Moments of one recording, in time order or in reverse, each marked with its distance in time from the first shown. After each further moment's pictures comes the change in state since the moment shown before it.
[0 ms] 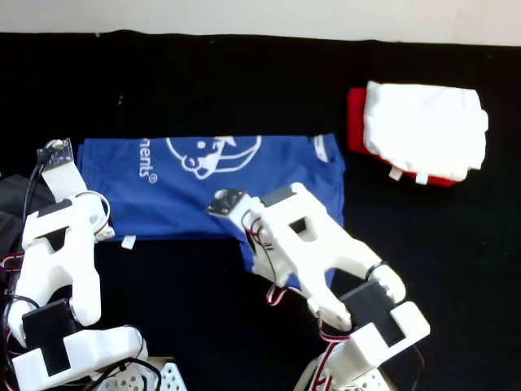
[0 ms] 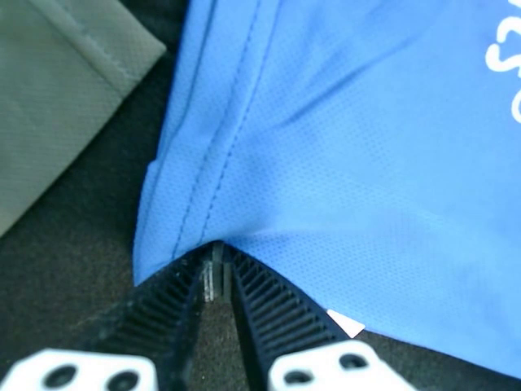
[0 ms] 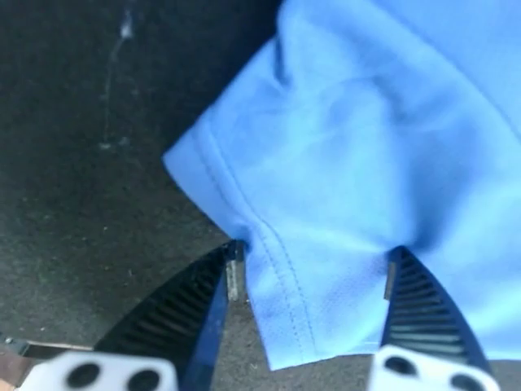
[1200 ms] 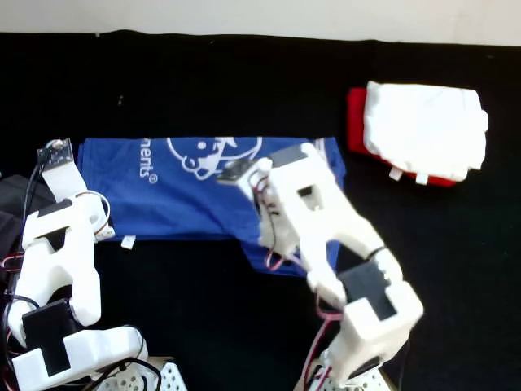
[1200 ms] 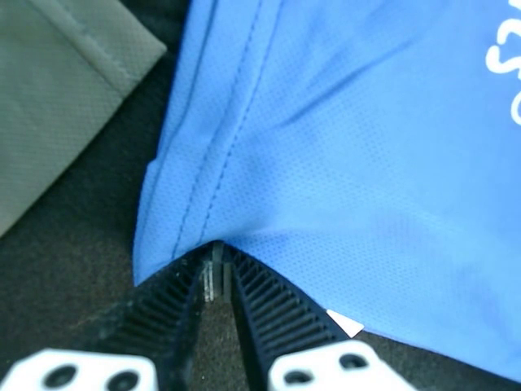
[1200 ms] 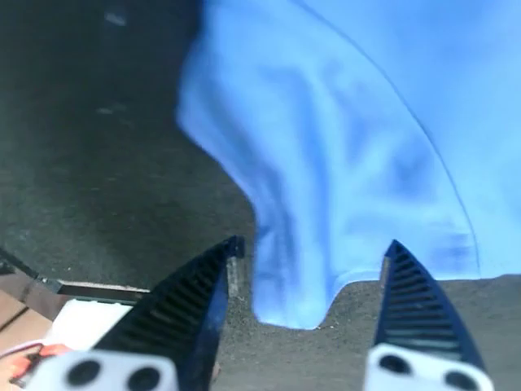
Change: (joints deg) left arm 0.0 0.0 0.0 0.0 0.0; right arm 1.5 0.4 -19.3 18.8 1.8
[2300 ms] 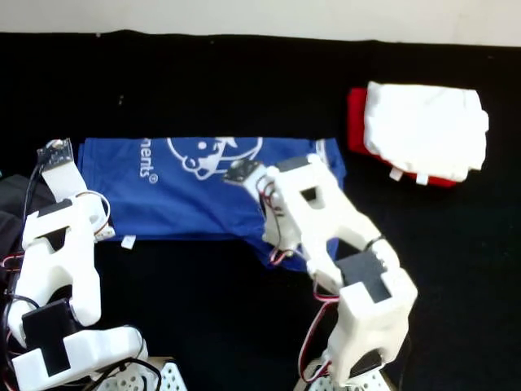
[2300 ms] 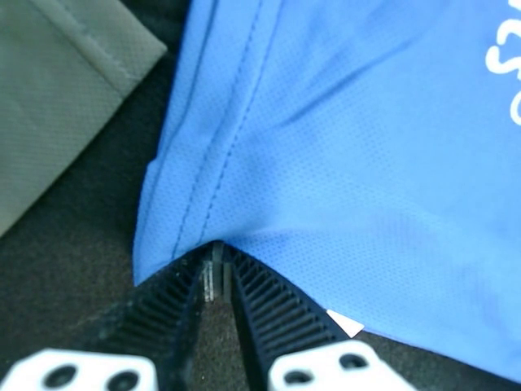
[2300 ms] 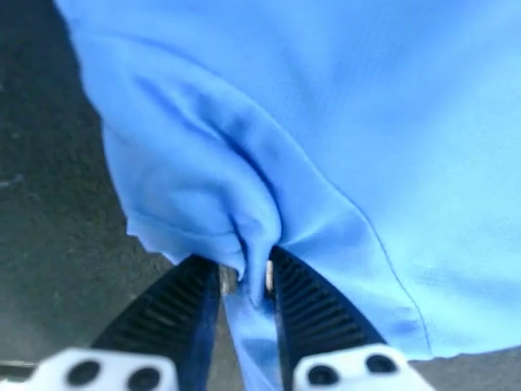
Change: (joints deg) left arm 0.0 0.0 0.0 0.0 0.0; right arm 5.1 8.4 2.3 -14.0 1.7
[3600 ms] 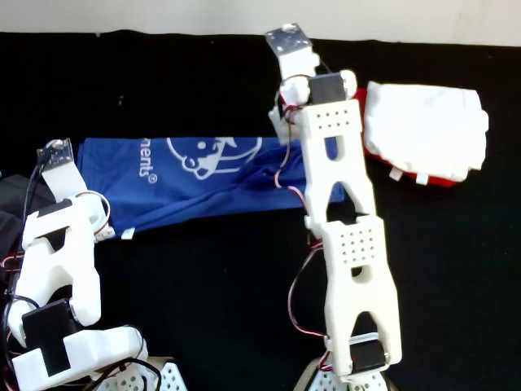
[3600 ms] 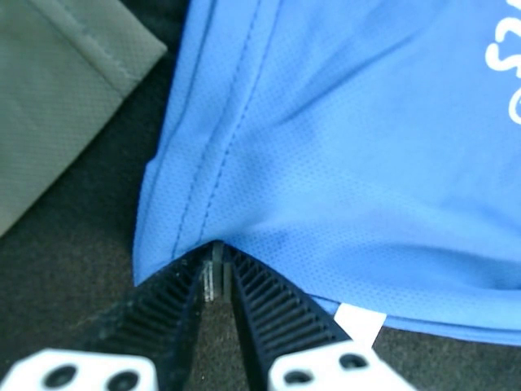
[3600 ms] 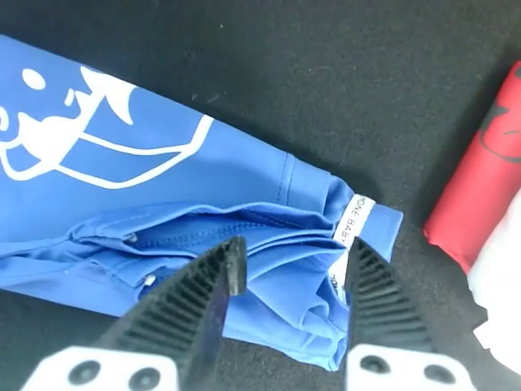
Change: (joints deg) left arm 0.0 0.0 0.0 0.0 0.0; right arm 9.1 36.7 -93.6 25.8 -22.9
